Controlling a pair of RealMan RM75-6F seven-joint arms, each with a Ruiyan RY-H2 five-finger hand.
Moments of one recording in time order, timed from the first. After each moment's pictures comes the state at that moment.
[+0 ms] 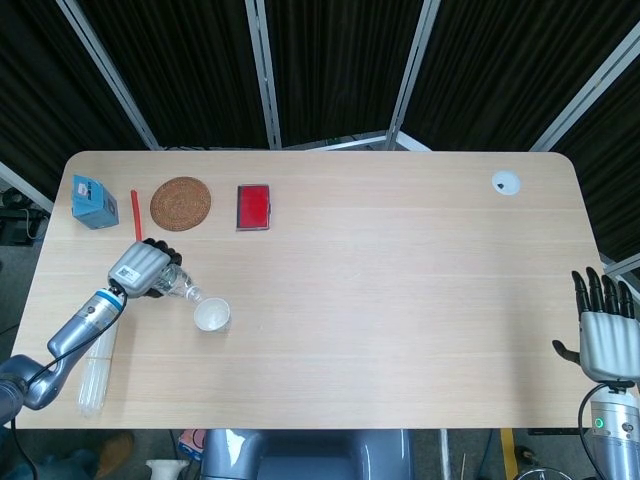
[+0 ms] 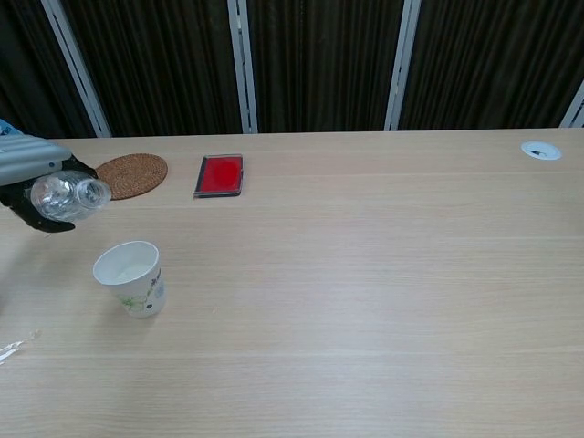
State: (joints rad) left arm -0.69 -1.48 0.05 -0.93 1.56 0.95 -0.26; right arm 0.13 -1.22 0.15 -1.56 -1.26 1.45 -0.37
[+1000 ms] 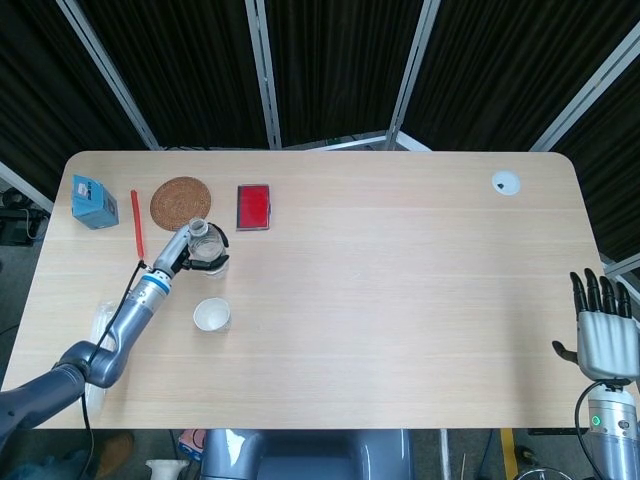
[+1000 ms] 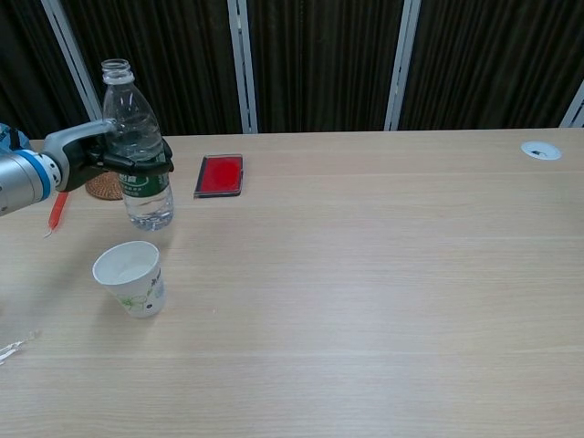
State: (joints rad) left arm -0.78 -1.68 -0.14 -0.85 1.39 0.81 -1.12; right arm 0.14 -1.24 0.15 -1.55 -1.24 1.44 -0.40
